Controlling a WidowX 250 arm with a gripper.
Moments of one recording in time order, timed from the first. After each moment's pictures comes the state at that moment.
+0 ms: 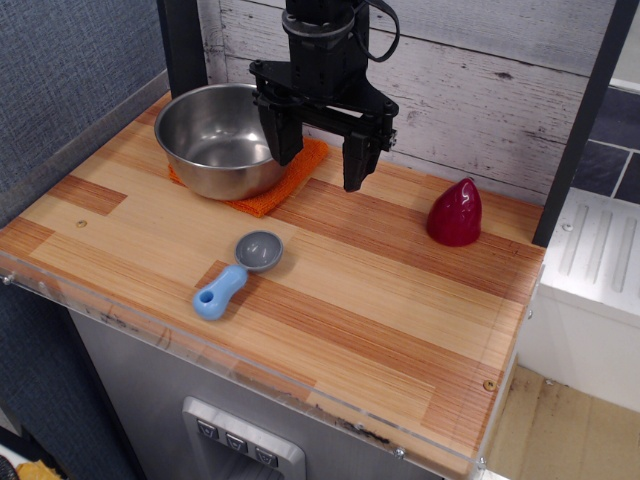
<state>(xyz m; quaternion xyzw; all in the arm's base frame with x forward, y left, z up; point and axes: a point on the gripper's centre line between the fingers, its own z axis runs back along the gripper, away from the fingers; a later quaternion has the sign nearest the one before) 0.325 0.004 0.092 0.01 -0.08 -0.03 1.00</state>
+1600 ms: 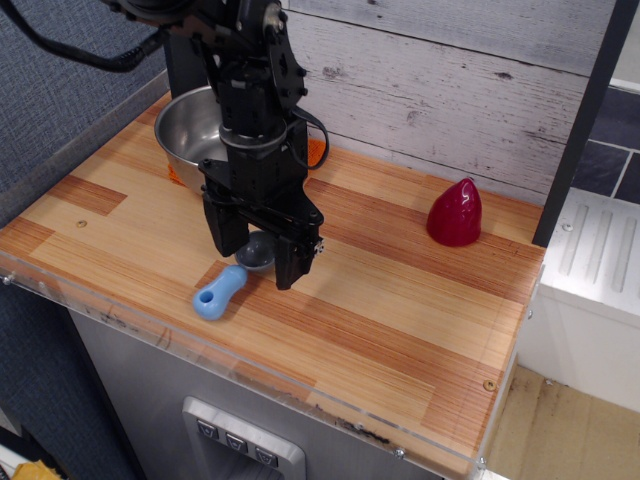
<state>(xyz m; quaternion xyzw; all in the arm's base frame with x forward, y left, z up) 0.275 0.028 0.032 0.00 -0.02 -0.09 1.00</state>
